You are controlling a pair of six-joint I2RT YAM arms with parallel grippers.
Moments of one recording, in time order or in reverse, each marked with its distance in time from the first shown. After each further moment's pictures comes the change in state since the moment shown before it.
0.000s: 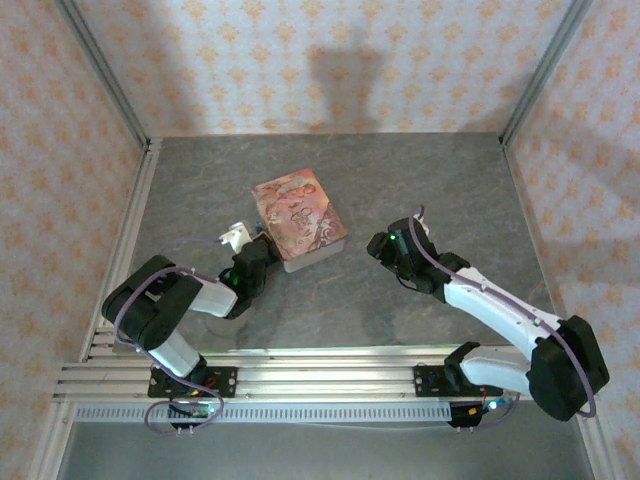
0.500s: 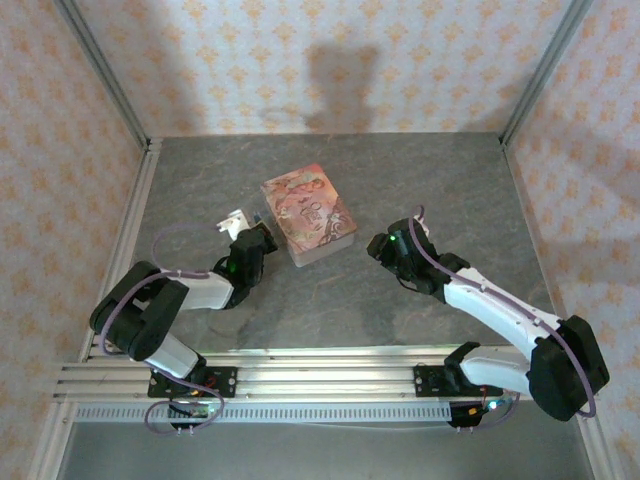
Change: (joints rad) left arm 0.044 -0.083 0.077 -0.172 0.045 0.059; right arm 0.000 0.000 -0.006 -0.001 0.000 0.000
